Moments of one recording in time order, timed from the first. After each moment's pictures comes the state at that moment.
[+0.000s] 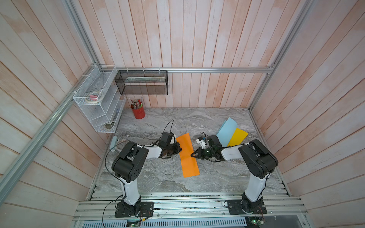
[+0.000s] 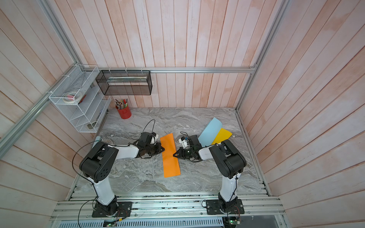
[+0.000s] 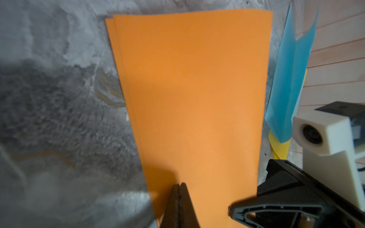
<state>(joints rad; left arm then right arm) -0.46 1.85 0.89 0.07 0.40 -0.67 0.51 1.87 0.78 0.26 -0.73 0.65</state>
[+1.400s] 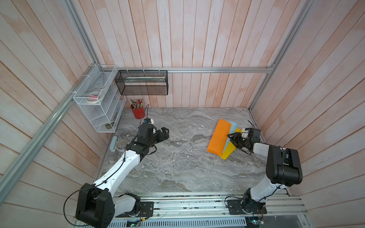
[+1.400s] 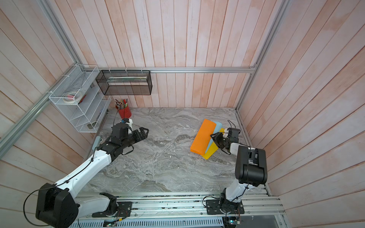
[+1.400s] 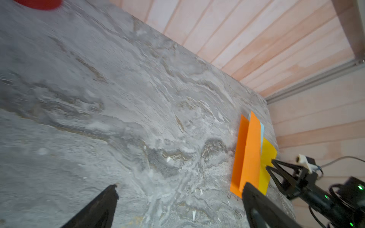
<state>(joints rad) -0.26 1.20 0.90 -0.25 0.06 -0.63 -0.17 1.64 0.83 0.03 -0.53 0.76</state>
